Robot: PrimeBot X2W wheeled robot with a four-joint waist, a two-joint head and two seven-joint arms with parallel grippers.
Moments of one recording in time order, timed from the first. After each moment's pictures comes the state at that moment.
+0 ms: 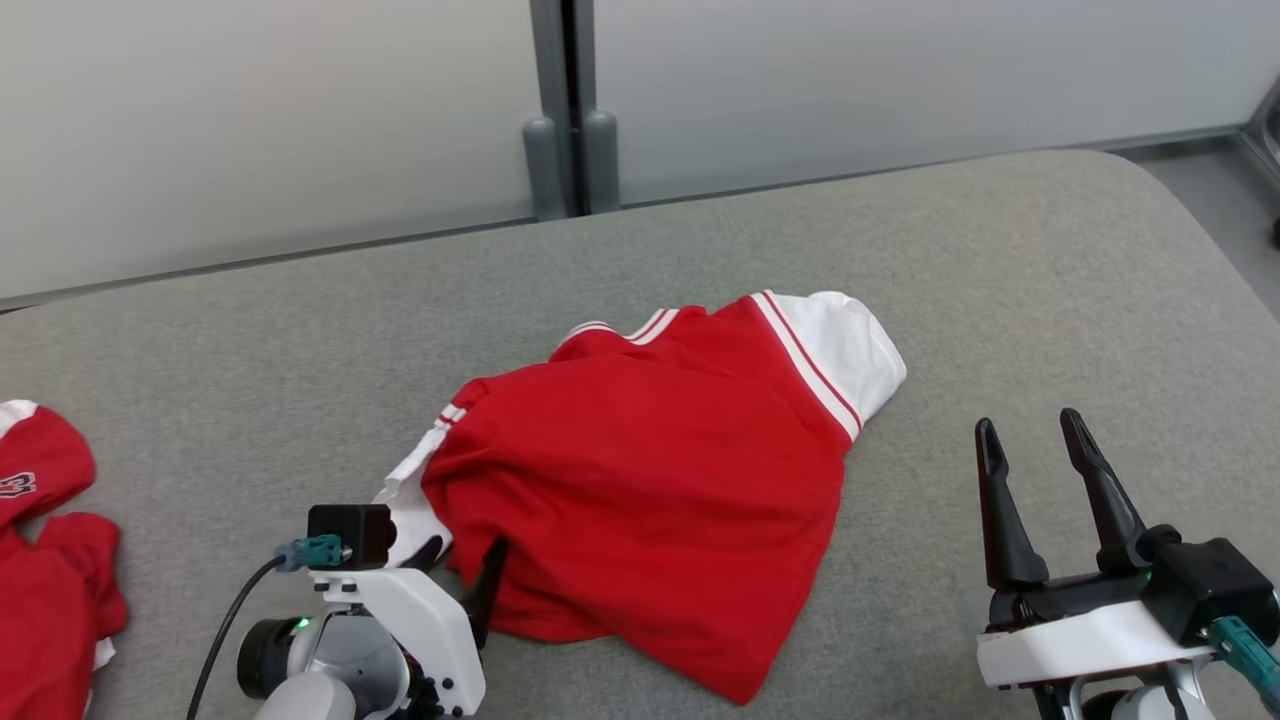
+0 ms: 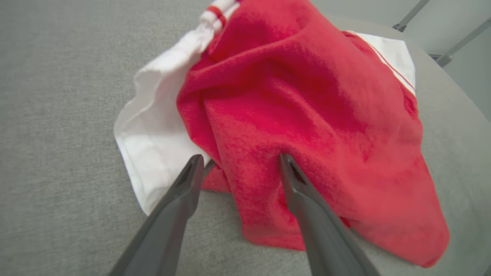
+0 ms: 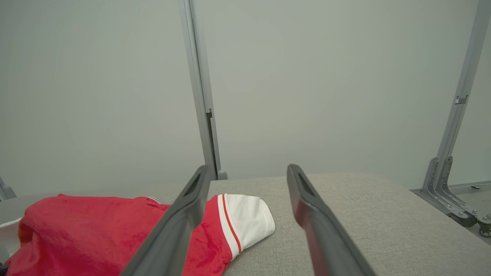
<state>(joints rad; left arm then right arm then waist) -0.16 0.16 -0.32 0.32 -0.55 0.01 0.23 -0.04 -0.05 0.09 0.04 0.17 0.13 -0.26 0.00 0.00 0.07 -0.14</state>
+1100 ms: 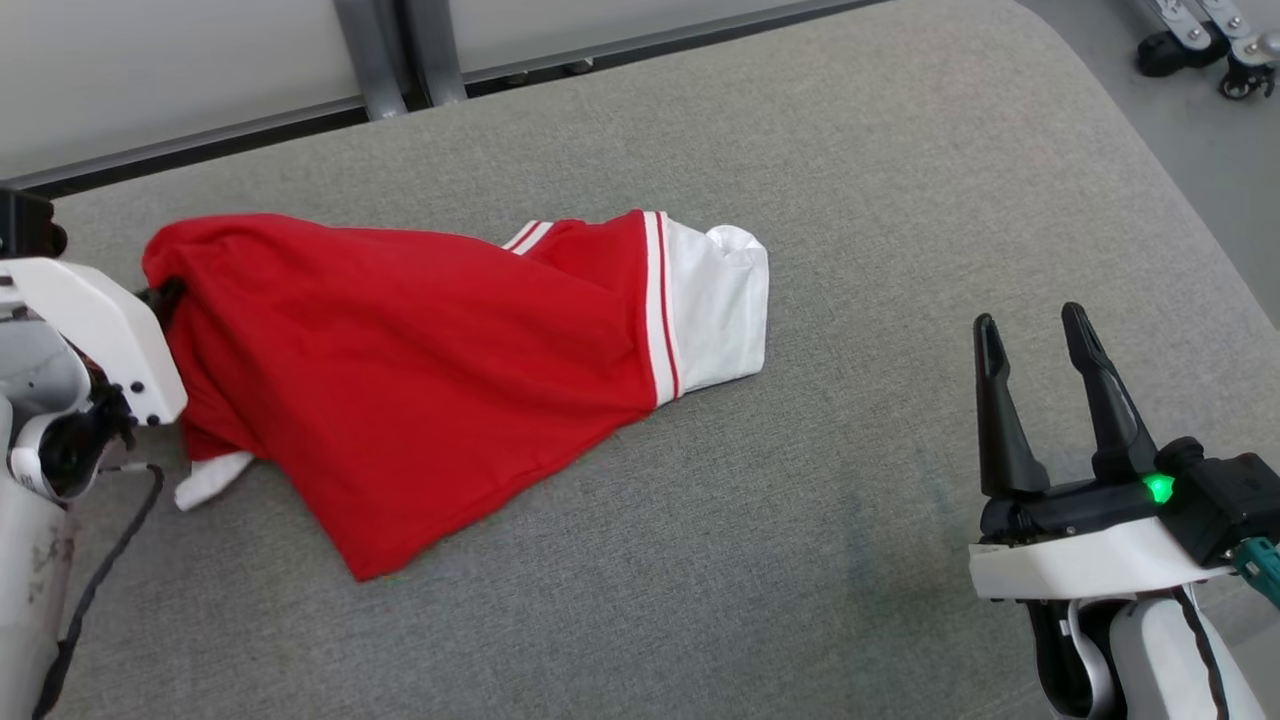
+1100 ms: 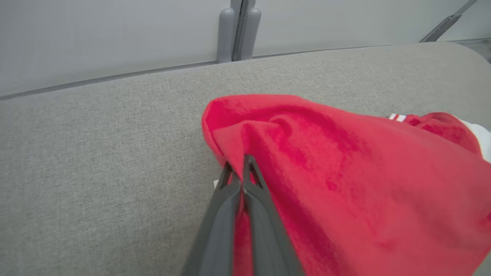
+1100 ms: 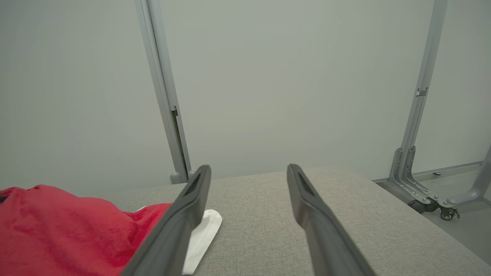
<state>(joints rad) -0.68 0.45 -0.22 0.62 -0.67 -0.11 0.48 -0.18 -0.05 0.12 0.02 0.23 0.13 -0.26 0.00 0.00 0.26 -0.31</state>
